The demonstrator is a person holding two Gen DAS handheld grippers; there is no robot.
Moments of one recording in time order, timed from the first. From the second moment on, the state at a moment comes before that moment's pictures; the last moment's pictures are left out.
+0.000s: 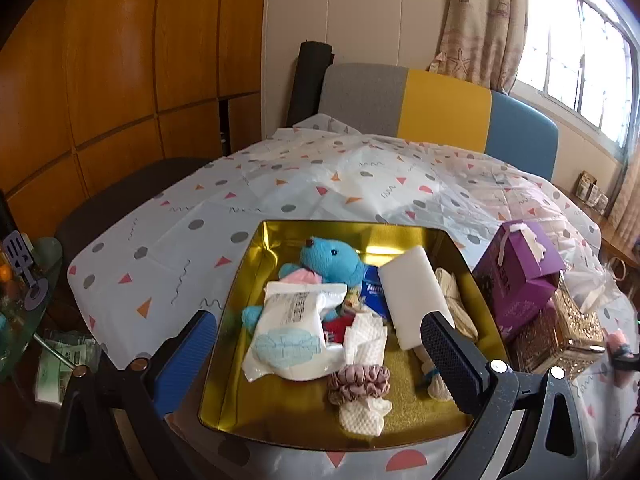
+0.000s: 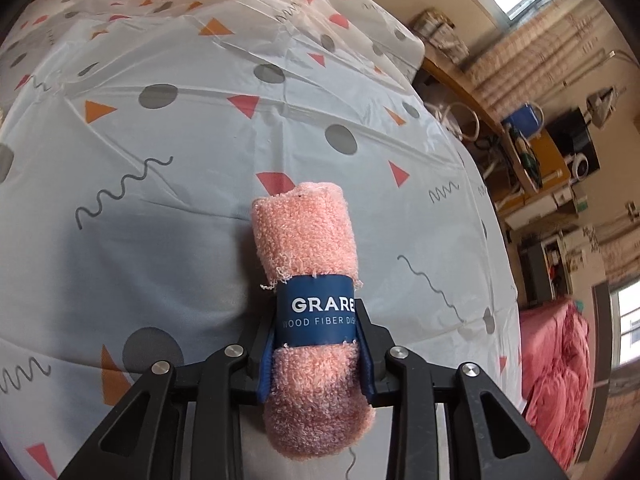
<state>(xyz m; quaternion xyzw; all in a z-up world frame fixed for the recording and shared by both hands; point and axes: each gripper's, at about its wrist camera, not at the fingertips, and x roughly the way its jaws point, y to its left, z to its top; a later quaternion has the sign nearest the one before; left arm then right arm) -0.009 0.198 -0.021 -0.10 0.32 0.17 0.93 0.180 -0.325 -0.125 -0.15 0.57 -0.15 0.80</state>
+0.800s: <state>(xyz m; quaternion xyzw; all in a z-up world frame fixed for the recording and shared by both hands) -0.010 0.203 -0.043 -0.11 0.34 0.15 0.92 0.137 -0.273 -0.030 0.07 0.50 -0.05 0.86</state>
